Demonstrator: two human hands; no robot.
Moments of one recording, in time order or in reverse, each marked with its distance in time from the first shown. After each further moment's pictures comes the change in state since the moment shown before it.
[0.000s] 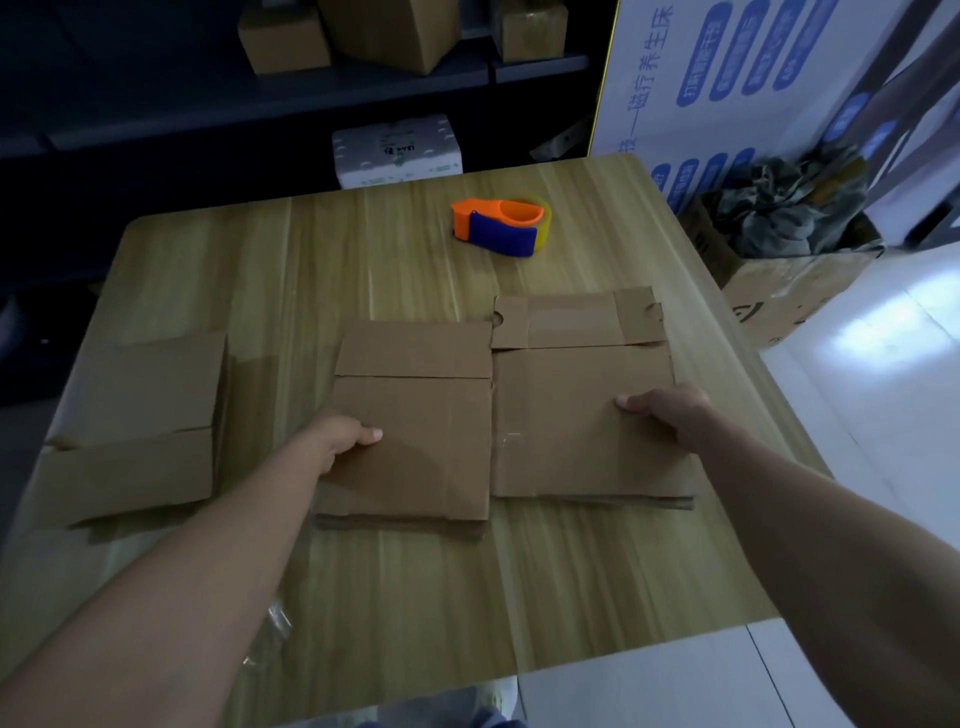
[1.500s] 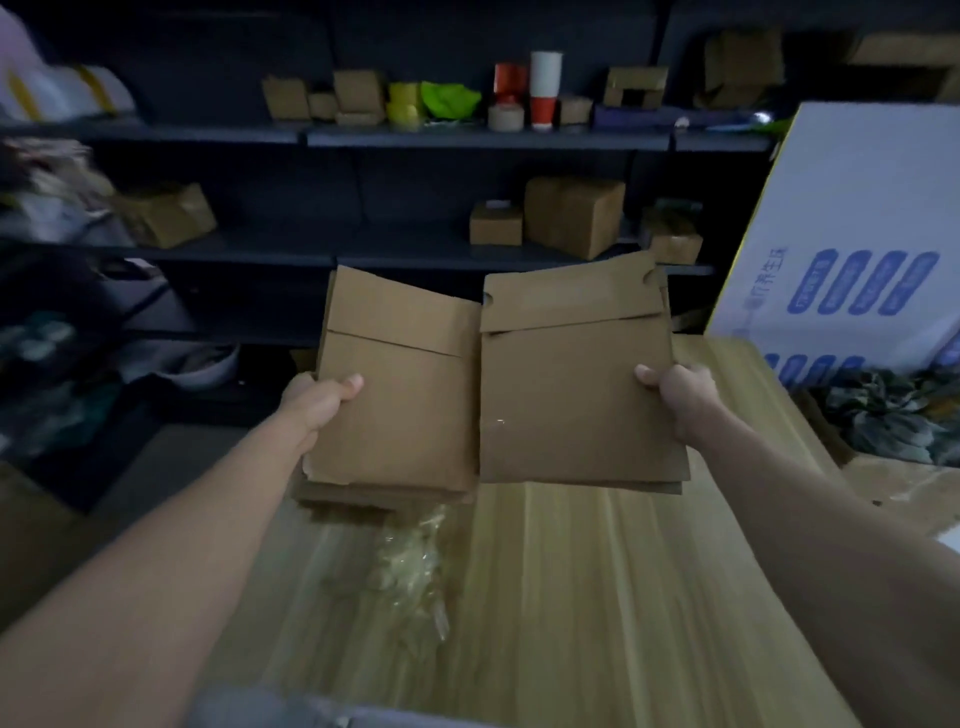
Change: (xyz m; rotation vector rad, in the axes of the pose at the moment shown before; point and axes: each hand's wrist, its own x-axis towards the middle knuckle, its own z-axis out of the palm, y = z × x) left_hand -0.127 -0.051 -0.264 -0.518 0.302 0.355; right_hand -0.250 -0.135 0.084 0.310 -0.161 -0.594
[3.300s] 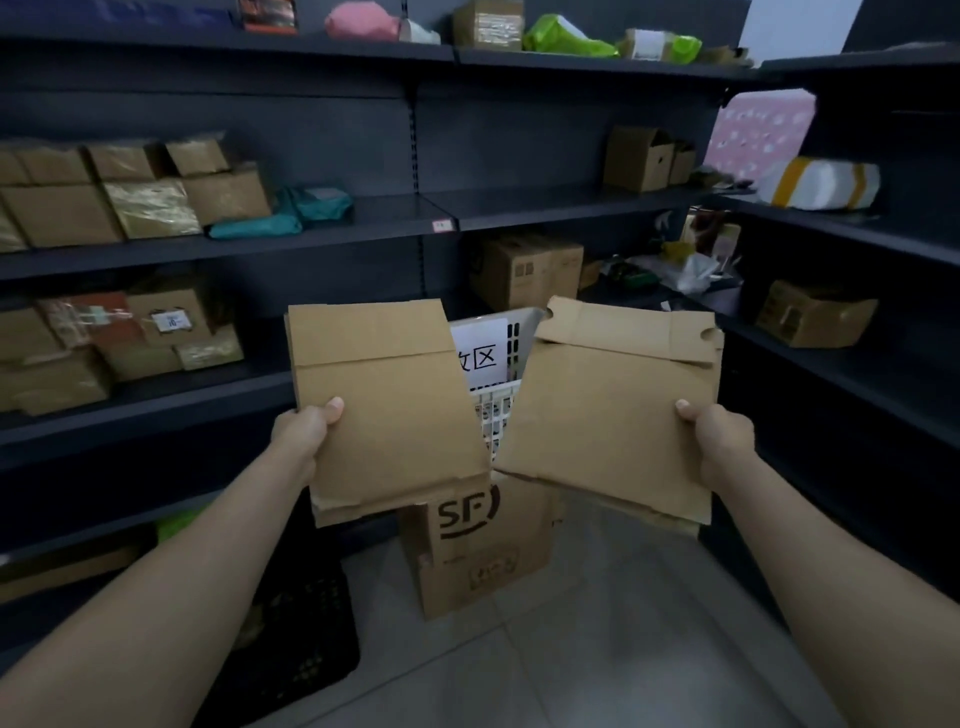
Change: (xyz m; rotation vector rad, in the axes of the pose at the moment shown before) left_hand -0.054 -0.201 -0.729 -0.670 1.143 -0.202; right_hand -0.337 -0.050 0.797 -0.180 -0.835 -0.088
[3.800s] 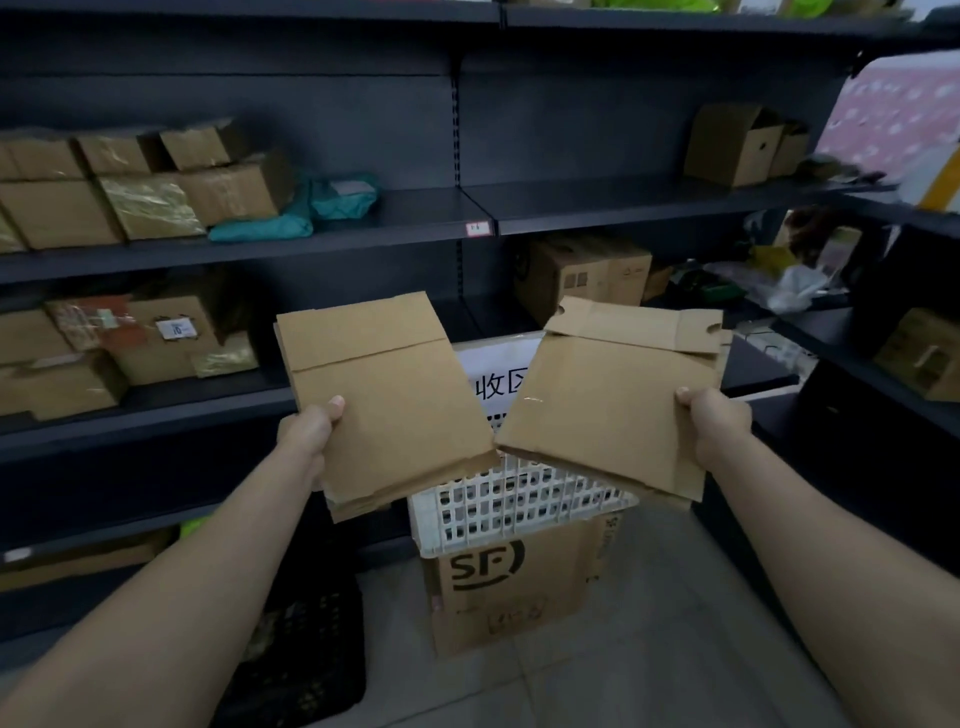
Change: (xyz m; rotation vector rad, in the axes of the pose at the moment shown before) left_hand 0.119 0.028 0.069 -0.107 0.159 -0.040; right_hand 0.164 -0.043 0.135 -0.030 -0.068 0.029
